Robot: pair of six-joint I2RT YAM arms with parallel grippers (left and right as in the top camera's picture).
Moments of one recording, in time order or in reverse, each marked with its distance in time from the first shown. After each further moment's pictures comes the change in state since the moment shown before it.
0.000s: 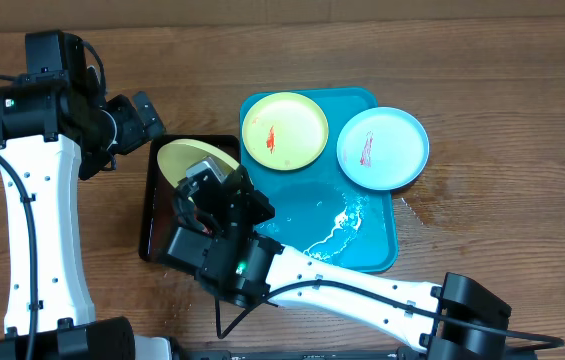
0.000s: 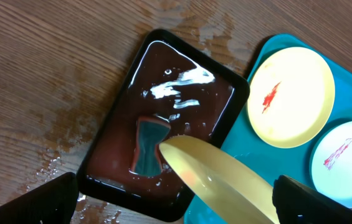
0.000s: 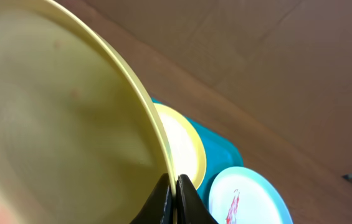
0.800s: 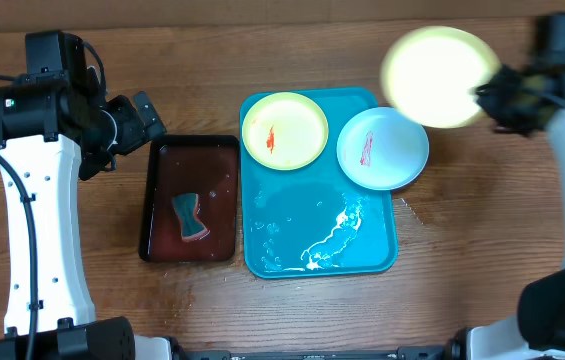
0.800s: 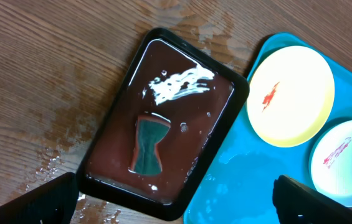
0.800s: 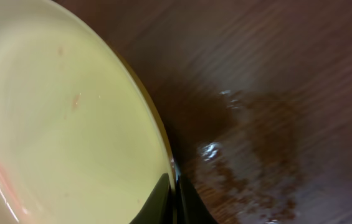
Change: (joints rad) left arm 0.000 0.000 0.000 -0.003 0.003 0.000; right arm -1.399 -0.183 0.118 -0.419 -1.184 0.197
